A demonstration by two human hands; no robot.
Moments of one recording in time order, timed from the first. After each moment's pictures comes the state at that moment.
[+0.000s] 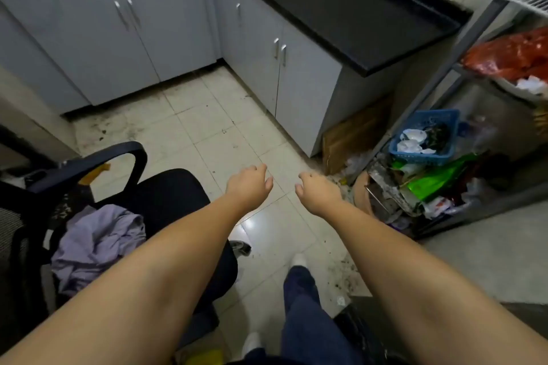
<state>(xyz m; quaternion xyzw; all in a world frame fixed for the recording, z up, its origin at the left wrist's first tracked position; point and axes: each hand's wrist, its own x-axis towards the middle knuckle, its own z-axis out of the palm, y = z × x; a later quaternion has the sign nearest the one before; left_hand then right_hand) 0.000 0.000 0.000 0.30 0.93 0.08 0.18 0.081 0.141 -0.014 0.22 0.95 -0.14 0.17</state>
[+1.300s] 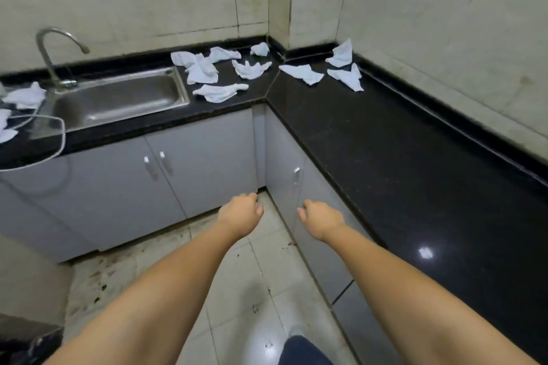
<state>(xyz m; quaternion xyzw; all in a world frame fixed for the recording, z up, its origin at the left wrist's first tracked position) -0.769 0.176 0.054 0.20 0.96 0.11 0.14 -0.707 0.357 0.033 0.13 0.97 -0.14 0.15</state>
